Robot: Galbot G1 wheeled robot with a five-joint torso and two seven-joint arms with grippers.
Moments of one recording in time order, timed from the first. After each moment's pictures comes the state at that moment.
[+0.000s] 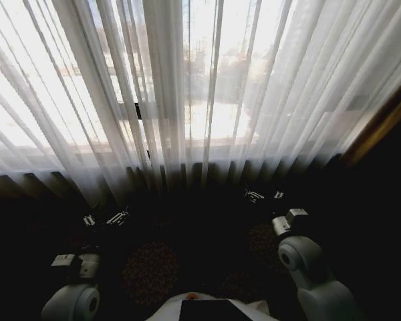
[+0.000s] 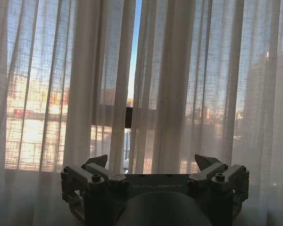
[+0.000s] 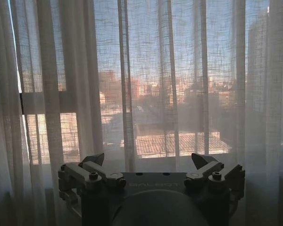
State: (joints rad) left arm 1.81 -1.45 -0.80 -2.40 -0.36 0.08 0.07; right arm -1.46 1.15 0.59 2.25 0.48 -0.31 0.19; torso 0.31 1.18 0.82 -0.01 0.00
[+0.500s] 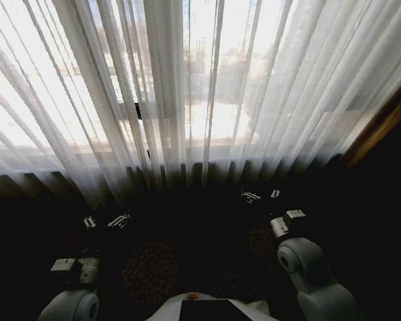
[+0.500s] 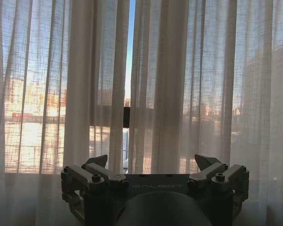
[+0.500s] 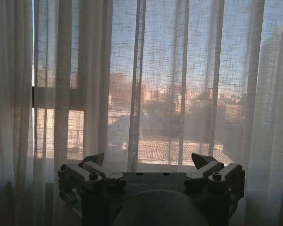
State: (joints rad) left arm 1.82 -1.47 -0.80 -2.41 -0.32 0.07 0.10; right arm -1.48 1.15 0.58 2.28 0.37 -0.30 0.13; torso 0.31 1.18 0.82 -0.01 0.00
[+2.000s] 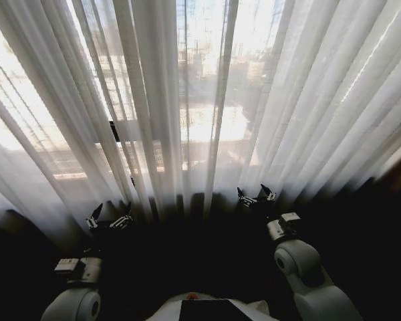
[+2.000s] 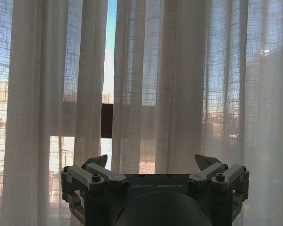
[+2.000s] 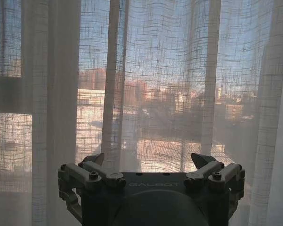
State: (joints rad) left arm 1.82 -1.46 -0.80 -2.37 -0.31 0.03 0.11; right arm -1.49 1.17 0.56 2.25 0.33 -0.29 0.11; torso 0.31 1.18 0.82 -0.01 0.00
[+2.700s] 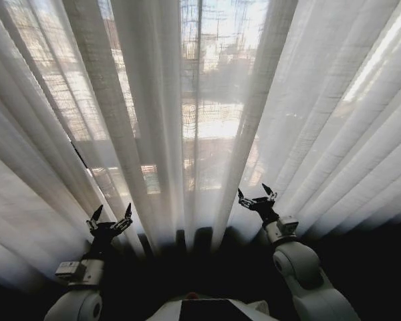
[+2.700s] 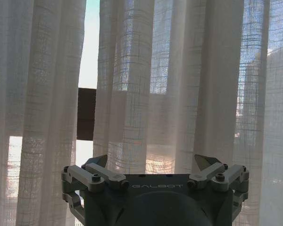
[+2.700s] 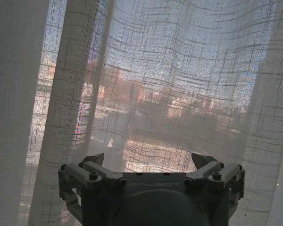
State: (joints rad) left arm 1.83 -1.48 -0.79 -2.35 -0.31 0.00 0.12; right arm -1.50 1.19 0.56 2.24 0.17 -0.25 0.10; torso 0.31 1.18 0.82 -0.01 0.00
